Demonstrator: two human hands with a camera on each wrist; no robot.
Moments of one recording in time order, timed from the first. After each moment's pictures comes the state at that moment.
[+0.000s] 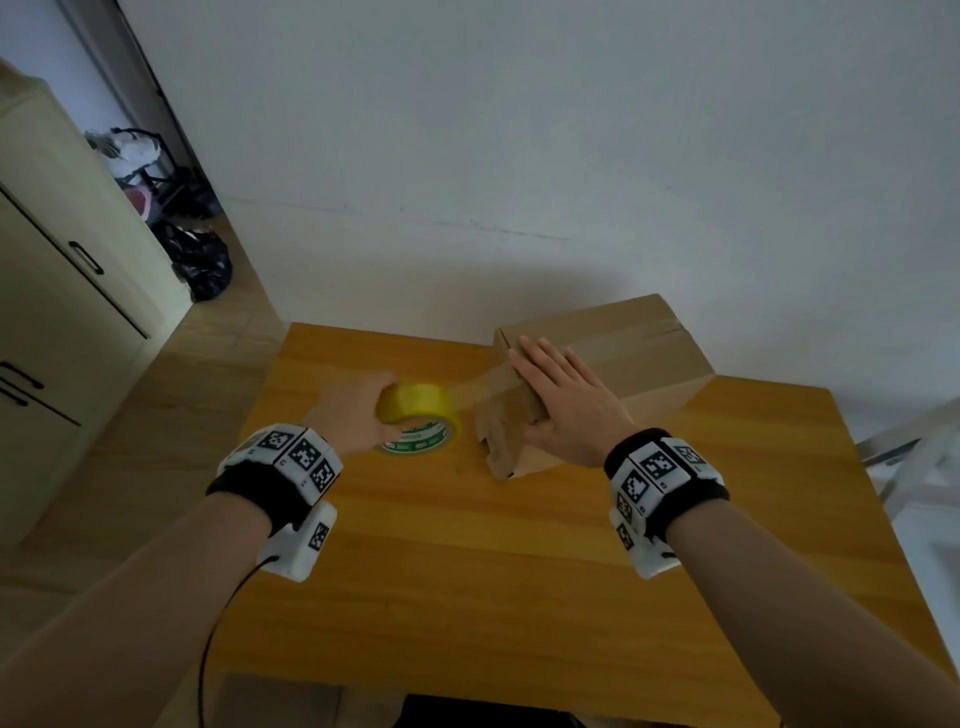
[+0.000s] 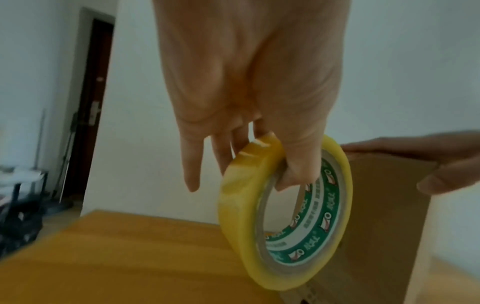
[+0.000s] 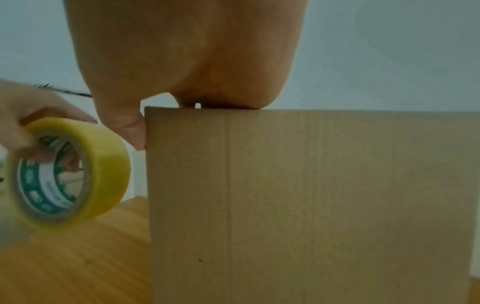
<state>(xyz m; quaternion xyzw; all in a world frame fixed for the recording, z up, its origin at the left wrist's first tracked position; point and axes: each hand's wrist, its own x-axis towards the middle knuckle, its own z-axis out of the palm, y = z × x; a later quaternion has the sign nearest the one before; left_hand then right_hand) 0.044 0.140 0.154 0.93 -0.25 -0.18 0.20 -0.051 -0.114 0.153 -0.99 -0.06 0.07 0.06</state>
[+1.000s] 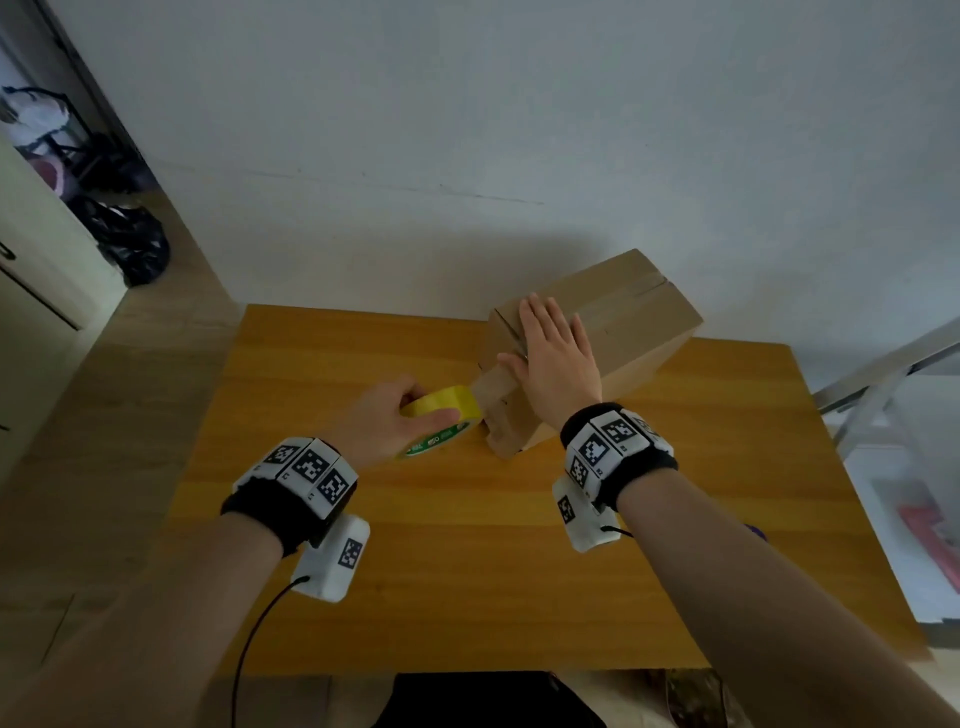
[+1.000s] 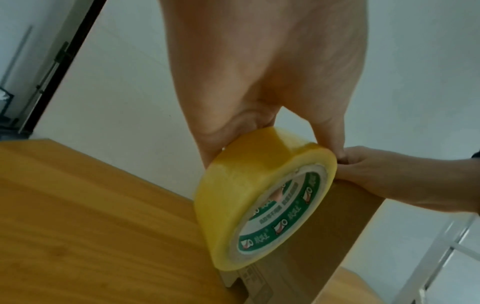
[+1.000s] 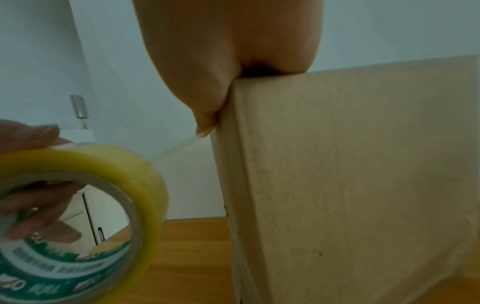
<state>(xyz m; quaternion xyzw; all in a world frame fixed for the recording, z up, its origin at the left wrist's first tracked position) 0.018 0.112 0.136 0.85 -0.24 -0.28 0.36 -0.037 -0.093 0.143 -0.99 0.15 0.01 0.05</state>
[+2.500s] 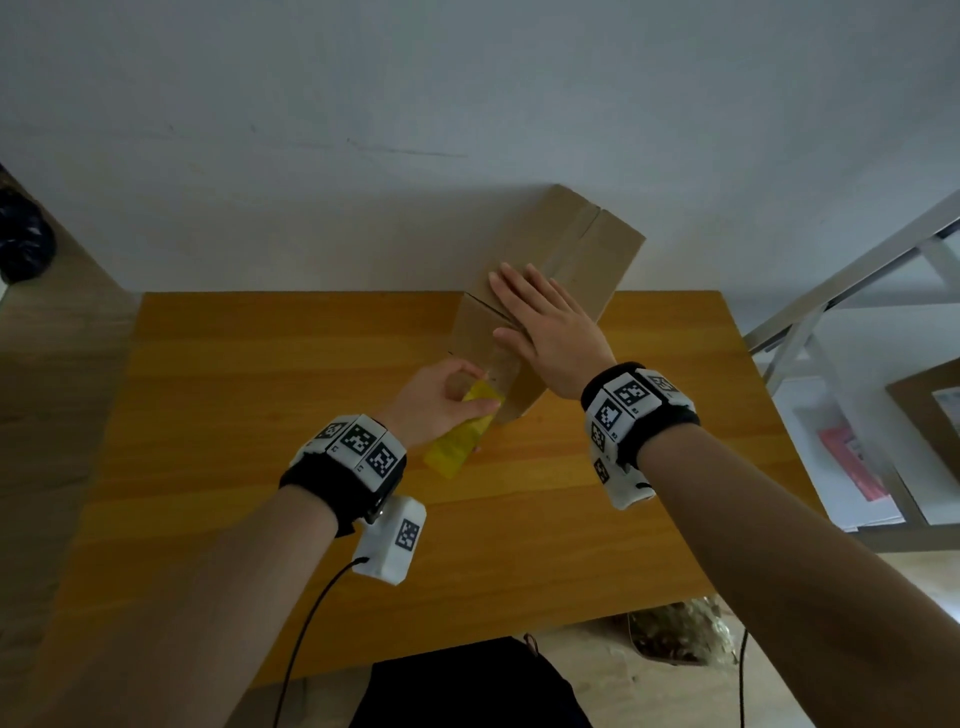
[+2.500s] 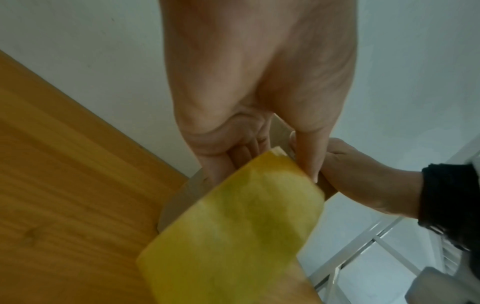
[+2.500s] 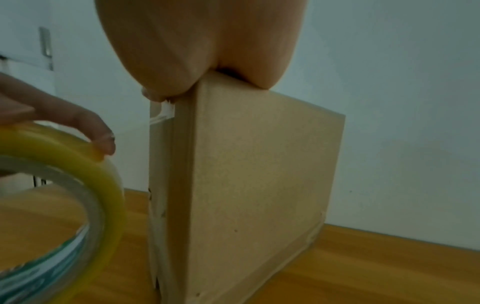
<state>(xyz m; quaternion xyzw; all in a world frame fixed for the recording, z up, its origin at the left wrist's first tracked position) -0.016 0.019 0.120 0.72 -0.24 -0.43 0.48 -0.072 -0.162 0.139 -1.00 0.06 0.01 0.04</state>
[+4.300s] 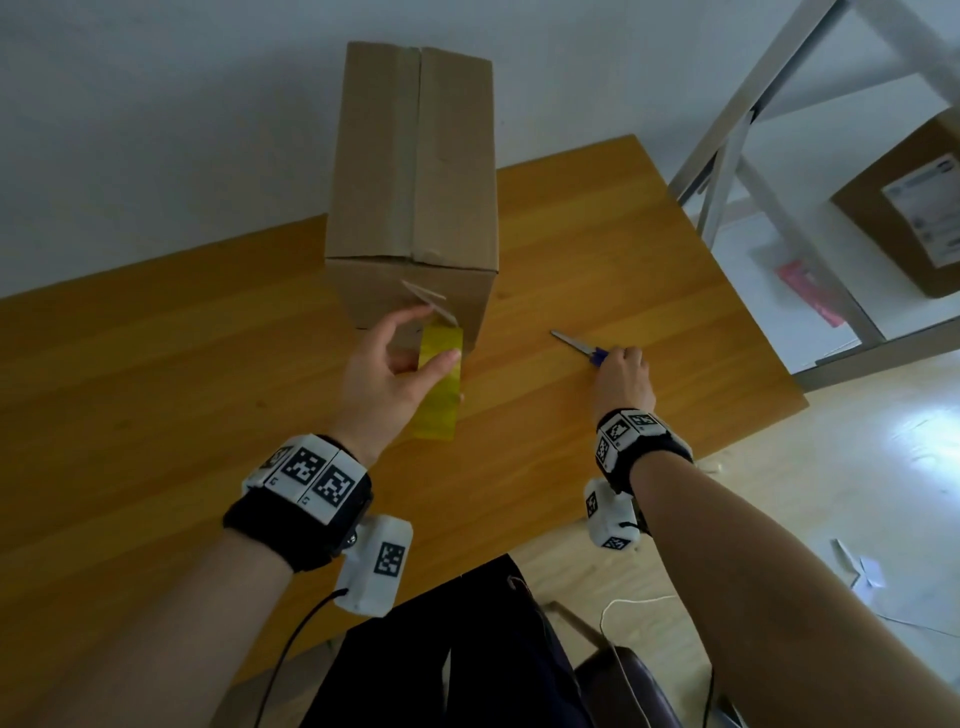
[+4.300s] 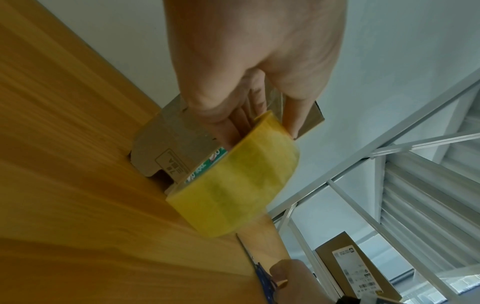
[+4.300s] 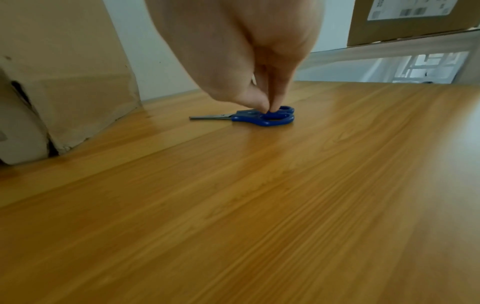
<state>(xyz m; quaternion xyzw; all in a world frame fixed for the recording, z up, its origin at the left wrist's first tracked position) -0.107 -0.048 0.082 0.68 -0.21 -0.37 0.60 -0.267 -0.241 -0.014 -0.79 0.58 0.12 0.14</state>
